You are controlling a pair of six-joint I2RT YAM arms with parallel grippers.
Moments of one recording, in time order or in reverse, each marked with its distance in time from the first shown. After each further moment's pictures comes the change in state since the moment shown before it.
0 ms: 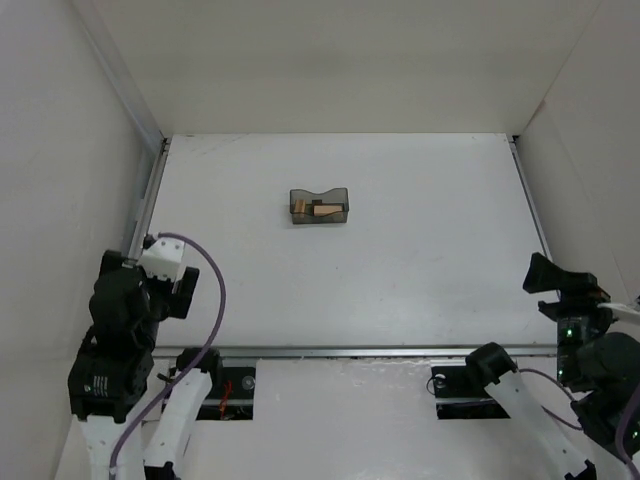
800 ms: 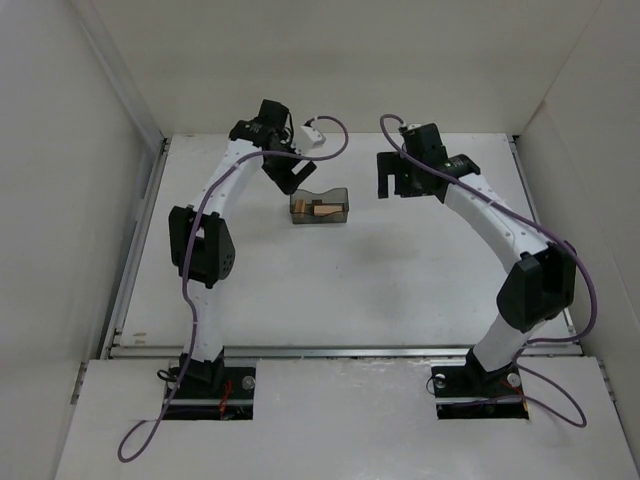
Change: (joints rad) left arm -0.240 1.680 0.941 0.225 0.443 0.224; right arm -0.072 1.674 0.698 0.084 -0.611 -0.341
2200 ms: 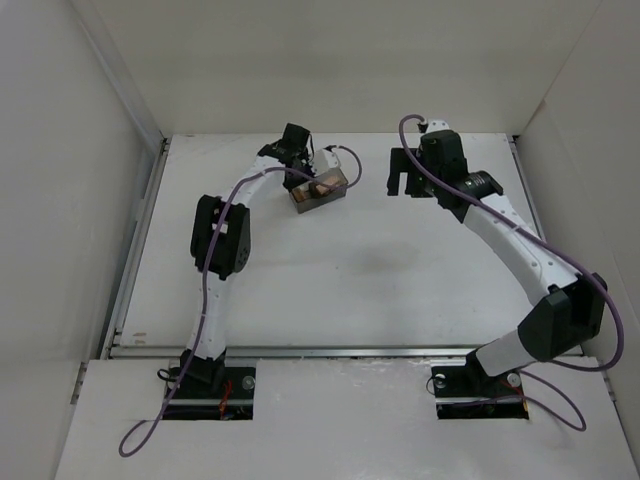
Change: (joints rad) left arm -0.066 0.183 -0.083 0.316 -0.103 0.291; right arm -0.001 -0.198 -0.164 0.168 0.026 0.007
